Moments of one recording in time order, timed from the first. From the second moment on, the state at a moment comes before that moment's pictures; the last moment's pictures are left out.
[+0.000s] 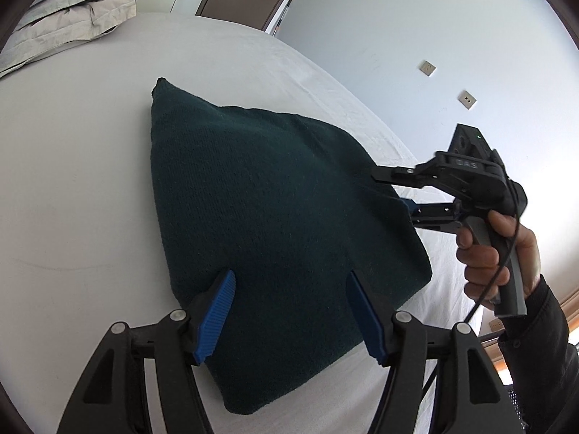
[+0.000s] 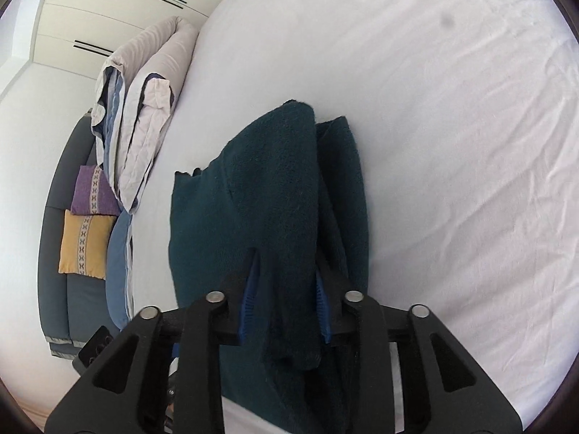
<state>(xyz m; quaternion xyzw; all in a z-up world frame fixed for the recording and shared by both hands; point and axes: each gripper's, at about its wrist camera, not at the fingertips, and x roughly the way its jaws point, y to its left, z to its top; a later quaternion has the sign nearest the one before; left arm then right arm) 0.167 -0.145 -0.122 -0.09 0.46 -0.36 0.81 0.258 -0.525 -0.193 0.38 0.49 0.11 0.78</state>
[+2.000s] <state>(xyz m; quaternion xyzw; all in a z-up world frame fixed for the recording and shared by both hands) 0.210 -0.171 -0.081 -0.07 0.42 -0.33 0.84 0.148 -0.555 -0.121 0.31 0.41 0.04 0.86</state>
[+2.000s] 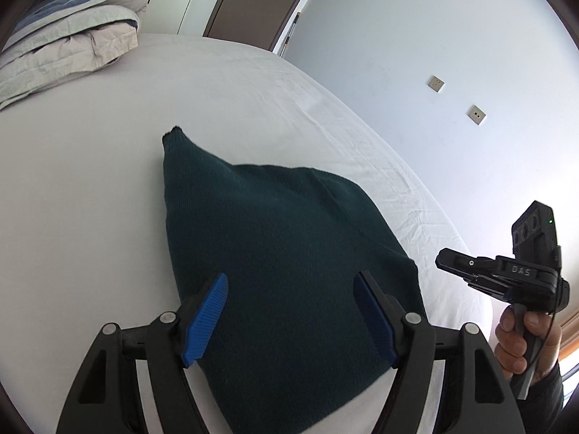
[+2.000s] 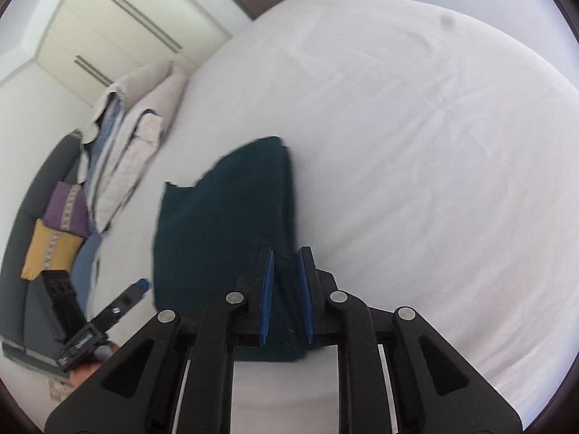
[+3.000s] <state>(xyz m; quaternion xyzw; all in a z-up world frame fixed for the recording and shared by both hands) 0.258 -0.218 -0.133 0.01 0.43 -0.30 0.85 0.342 -0.545 -0.196 0.38 0.43 0.05 0.82</state>
